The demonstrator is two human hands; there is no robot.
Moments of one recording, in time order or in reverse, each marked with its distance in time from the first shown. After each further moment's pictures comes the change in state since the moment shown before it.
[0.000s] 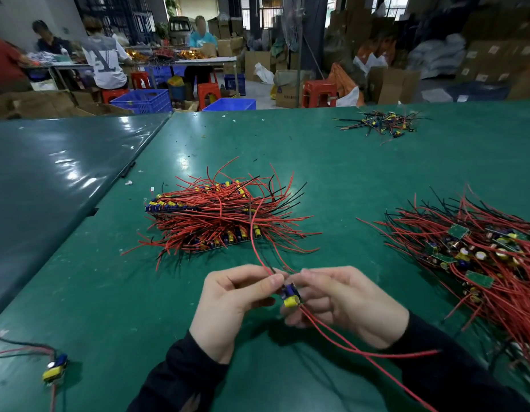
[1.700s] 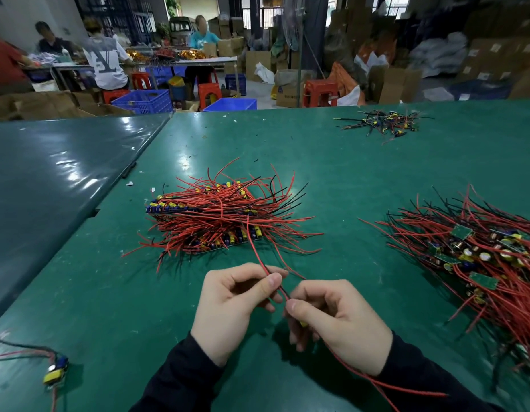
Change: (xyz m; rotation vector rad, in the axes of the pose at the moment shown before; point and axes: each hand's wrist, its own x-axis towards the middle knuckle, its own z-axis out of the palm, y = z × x) left_hand 0.003 -0.004 -0.003 0.183 -0.054 0.216; right_hand -0.007 0.010 0.021 -0.341 0.104 -0.222
